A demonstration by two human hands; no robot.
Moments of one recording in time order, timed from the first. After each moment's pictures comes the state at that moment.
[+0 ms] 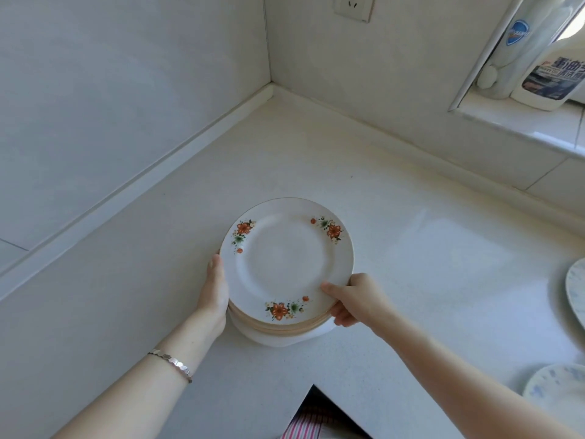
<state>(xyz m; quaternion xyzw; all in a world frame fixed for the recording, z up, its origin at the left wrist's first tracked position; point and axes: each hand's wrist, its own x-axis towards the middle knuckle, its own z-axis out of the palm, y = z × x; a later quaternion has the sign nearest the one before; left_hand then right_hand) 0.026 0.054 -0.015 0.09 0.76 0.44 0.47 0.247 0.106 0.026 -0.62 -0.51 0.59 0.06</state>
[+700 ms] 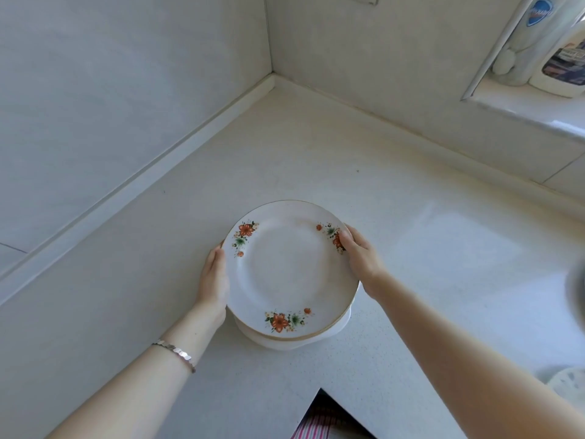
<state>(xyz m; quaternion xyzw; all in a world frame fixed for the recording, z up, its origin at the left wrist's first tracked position) 0.021 0.071 -0.005 0.15 0.76 0.48 0.41 0.223 0.160 0.001 -0.58 -0.45 0.63 0.25</state>
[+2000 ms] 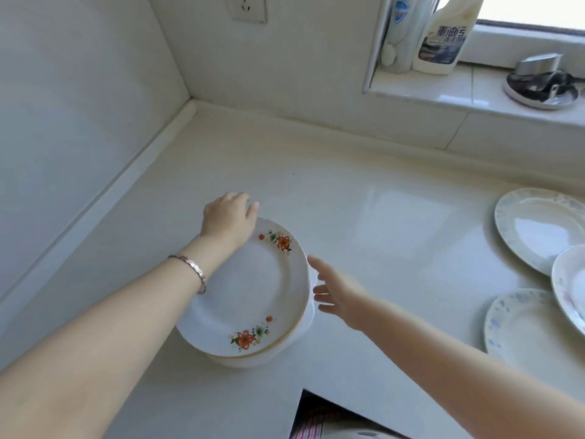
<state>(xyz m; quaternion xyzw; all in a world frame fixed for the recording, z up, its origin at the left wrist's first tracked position) 0.078 0.198 0.046 0.69 0.71 0.07 0.10 0.262 0.107 0.036 -0.66 -0.23 0.70 0.17</state>
